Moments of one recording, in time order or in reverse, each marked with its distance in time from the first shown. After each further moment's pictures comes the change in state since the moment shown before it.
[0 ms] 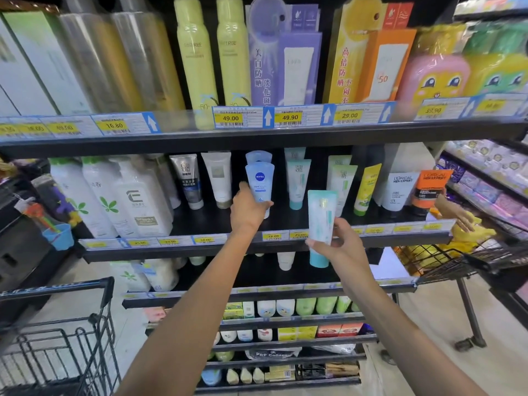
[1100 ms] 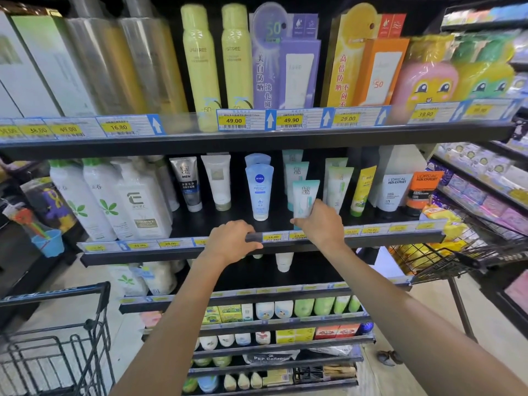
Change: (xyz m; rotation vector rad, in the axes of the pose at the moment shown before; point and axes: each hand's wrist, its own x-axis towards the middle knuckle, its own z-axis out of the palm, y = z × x) left_hand -0.051 -0.030 -0.059 0.674 -0.387 0.348; right_hand 0.083 -0.006 0.042 -0.844 0.134 -0.025
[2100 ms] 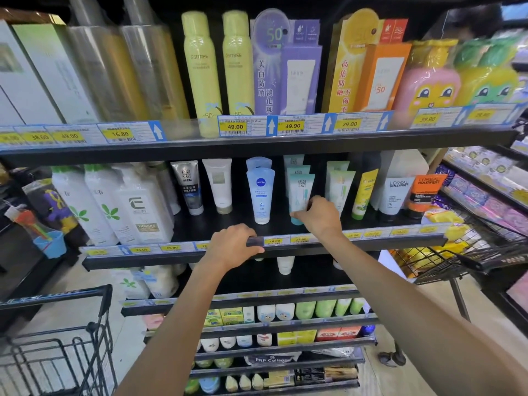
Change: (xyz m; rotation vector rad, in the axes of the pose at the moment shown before) left_hand 0.001 -0.002 0.000 0.014 -0.021 0.024; right_hand 0.027 -0.011 -0.005 0.071 -0.068 0.061
